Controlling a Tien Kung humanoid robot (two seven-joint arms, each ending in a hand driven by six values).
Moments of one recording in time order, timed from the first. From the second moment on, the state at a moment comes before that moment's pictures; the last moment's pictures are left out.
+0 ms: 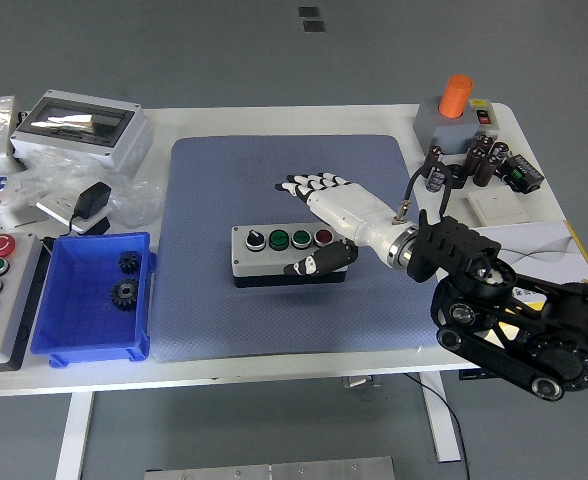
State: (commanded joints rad) left arm 0.03 0.14 -1.60 -0.18 1.43 -0.01 0.13; right arm 0.68 -0.38 0.51 1.49 -1.86 -0.03 -0.28
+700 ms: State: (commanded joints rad) left arm 0.03 0.14 -1.60 -0.18 1.44 -0.02 0.12; right arm 0.74 -0.27 0.42 1.30 -1.87 -0.03 -0.30
